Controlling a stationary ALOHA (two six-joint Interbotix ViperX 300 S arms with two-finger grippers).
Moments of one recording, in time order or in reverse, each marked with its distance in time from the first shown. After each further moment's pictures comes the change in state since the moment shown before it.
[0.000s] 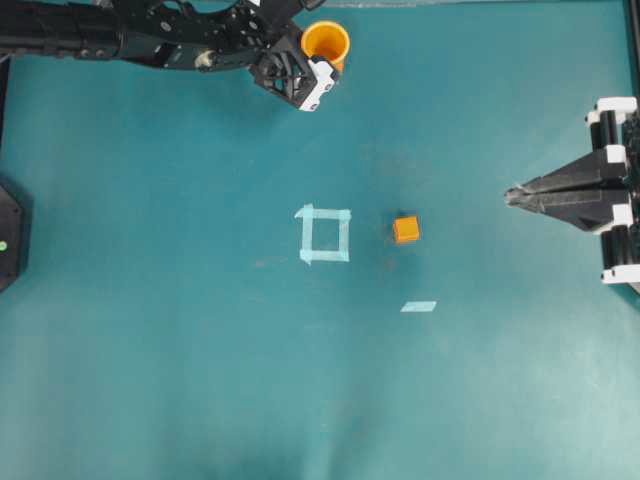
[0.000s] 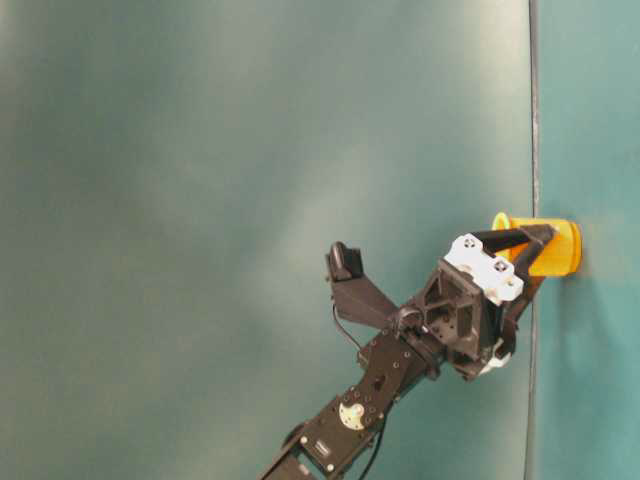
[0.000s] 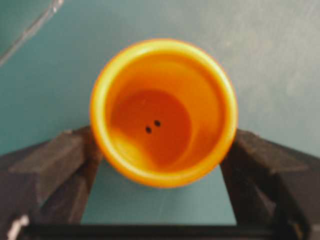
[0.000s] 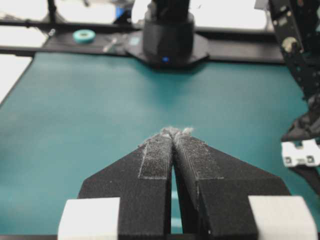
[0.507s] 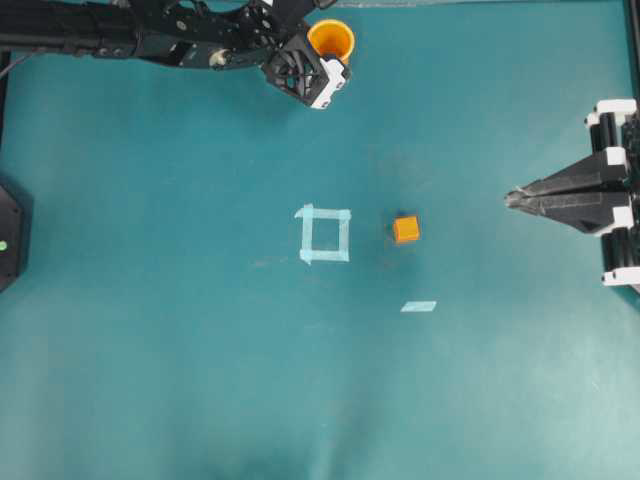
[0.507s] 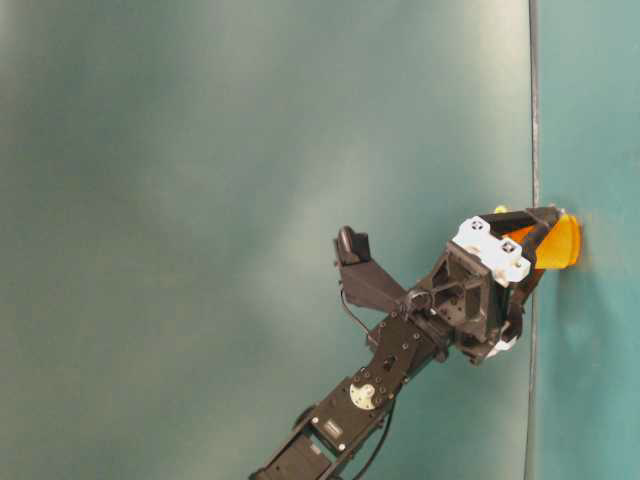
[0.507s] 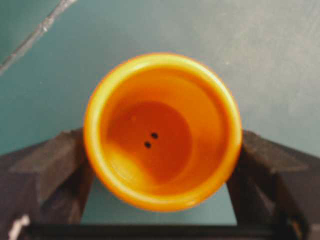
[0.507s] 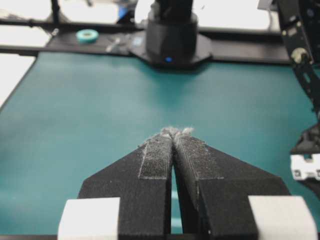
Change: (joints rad) left arm -0.002 0.046 -0.048 0.000 0.002 0.000; right arm 0.009 0.000 0.000 0.000 0.000 0.000
